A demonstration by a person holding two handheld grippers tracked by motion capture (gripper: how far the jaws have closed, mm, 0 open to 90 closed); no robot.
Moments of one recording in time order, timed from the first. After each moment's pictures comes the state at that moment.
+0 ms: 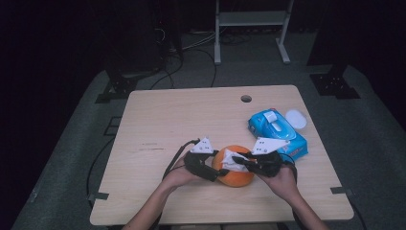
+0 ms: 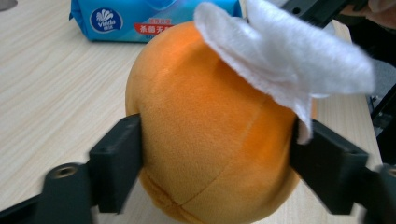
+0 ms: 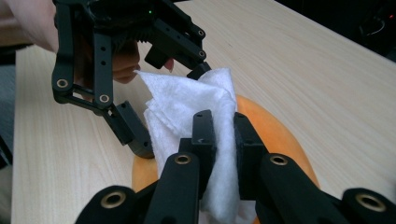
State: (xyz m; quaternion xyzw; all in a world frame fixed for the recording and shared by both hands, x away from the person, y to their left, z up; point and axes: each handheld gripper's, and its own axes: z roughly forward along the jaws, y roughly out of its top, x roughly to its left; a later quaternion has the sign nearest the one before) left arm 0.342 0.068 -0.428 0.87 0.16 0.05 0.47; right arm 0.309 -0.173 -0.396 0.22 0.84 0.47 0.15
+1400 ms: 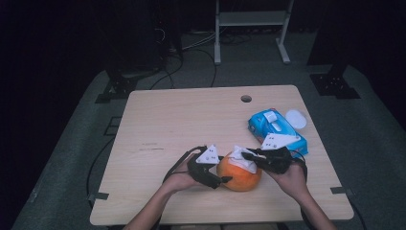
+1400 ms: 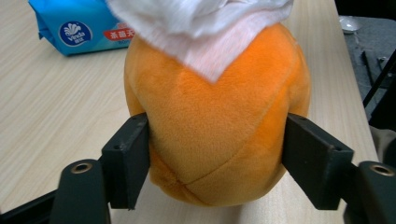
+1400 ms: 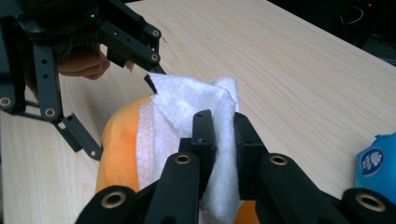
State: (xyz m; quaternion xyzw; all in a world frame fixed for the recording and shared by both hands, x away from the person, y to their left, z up) left arm 0.324 0.057 -0.425 0.89 0.10 0.07 0.45; right arm 0.311 -0.196 -0.385 0.24 0.84 0.46 0.16
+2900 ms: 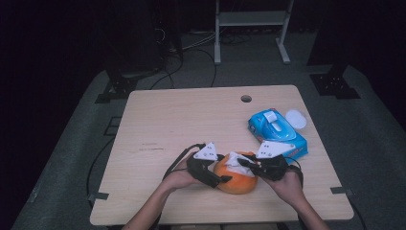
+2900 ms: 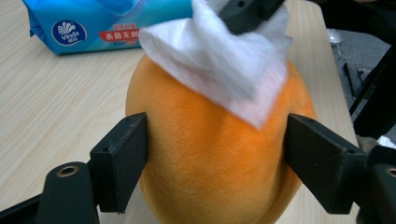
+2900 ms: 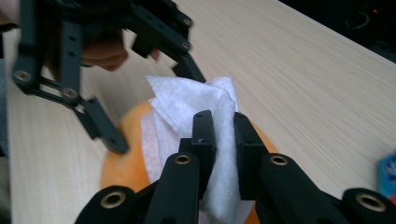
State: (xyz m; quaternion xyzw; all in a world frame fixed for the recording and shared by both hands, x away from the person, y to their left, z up) left arm 0.330 0.060 -0.425 0.88 0.11 0.04 0.46; right arm 0.298 -0.182 -0.396 0.23 0.84 0.46 0.17
